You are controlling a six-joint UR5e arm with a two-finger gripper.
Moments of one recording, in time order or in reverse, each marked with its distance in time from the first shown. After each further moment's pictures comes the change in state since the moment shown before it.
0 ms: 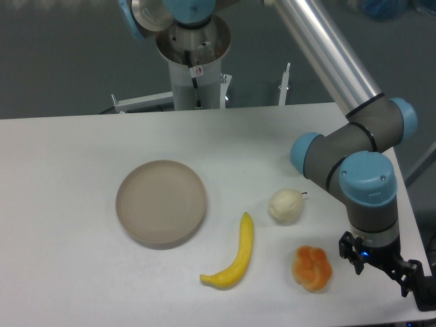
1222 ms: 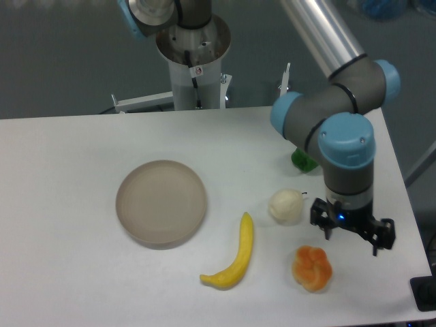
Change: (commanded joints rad) arm -0.054 0.235 -0.270 -0.149 -0.021 -0.418
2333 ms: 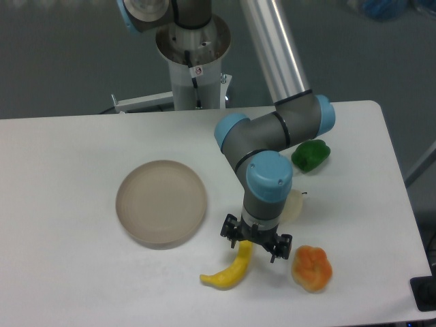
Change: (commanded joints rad) arm -0.100 -0.084 -0.180 0.109 -0.164 -0.068
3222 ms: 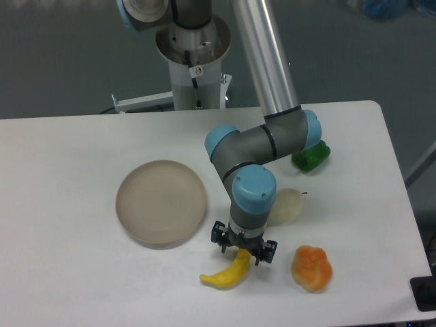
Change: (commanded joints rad) arm -0.026 -0.031 -0.012 0.011 0.005 -0.035
